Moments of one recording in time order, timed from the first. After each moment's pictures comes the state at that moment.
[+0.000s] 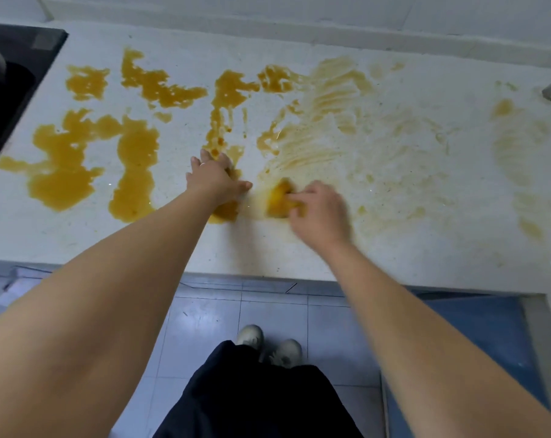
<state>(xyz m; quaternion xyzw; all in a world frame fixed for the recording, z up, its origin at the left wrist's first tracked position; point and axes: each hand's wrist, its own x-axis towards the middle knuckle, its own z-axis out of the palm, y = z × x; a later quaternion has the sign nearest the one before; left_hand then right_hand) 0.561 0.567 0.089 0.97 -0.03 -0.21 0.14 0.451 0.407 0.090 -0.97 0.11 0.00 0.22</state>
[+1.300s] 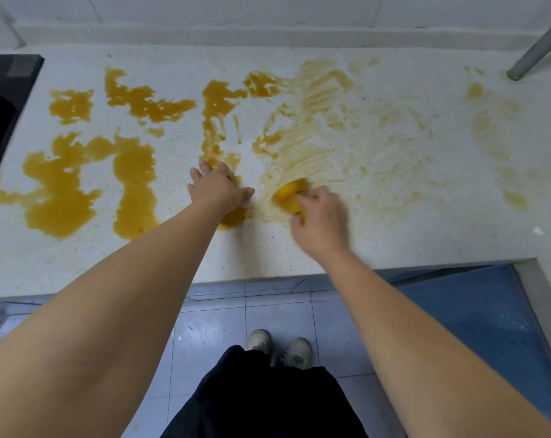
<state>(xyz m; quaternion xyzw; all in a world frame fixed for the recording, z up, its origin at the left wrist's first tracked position) 0.560 0.569 0.090 0.96 -0.04 -0.22 0.14 0.435 0.432 0.088 -0.97 0.17 -0.01 0.16</state>
